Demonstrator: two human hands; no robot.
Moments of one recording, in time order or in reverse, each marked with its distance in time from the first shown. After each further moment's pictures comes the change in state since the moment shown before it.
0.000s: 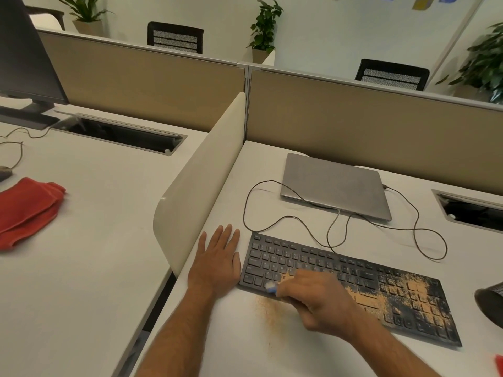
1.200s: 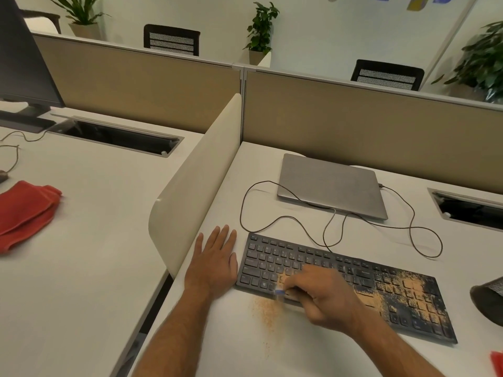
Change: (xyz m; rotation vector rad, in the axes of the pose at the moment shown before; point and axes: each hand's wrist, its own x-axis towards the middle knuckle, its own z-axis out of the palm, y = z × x) left_hand 0.000 0.001 -0.002 0.041 -0.021 0.000; right_hand -0.007 0.007 -0.010 0.033 0.069 0.123
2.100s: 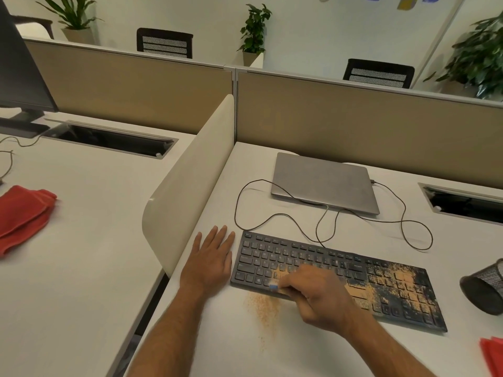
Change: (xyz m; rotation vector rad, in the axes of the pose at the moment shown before) left_hand -0.003 -0.002 -0.001 -0.059 0.013 0.065; right_hand -0.012 -0.006 0.005 -0.028 0.034 0.042
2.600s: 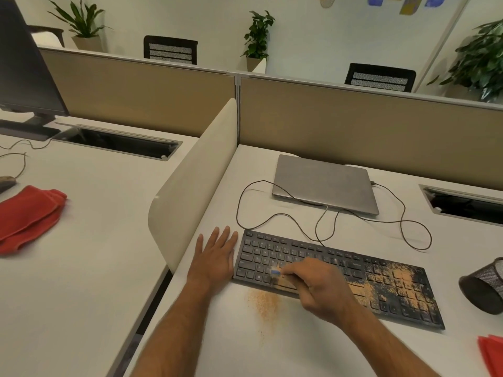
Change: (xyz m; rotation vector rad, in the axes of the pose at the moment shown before) left_hand -0.001 0.011 -0.002 0.028 -0.069 -0.078; right_hand -0.001 0.001 -0.004 0.019 0.090 0.056
